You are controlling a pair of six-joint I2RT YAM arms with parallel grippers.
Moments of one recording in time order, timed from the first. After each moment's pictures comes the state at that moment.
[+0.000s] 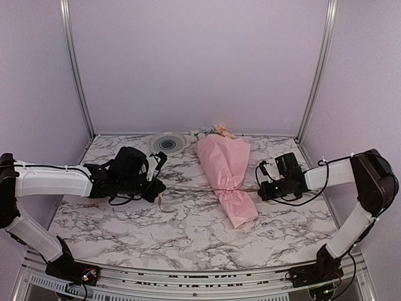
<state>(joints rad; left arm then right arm) -0.79 1.47 0.86 -0.10 0.00 -0.17 0.34 1.62 0.74 -0.04 -0.17 0.12</state>
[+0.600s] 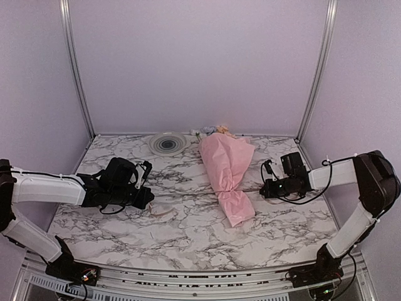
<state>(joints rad) -0.73 1.40 0.68 -0.06 0.00 -0.34 0.26 1.60 0.71 -0.02 -0.26 0.19</state>
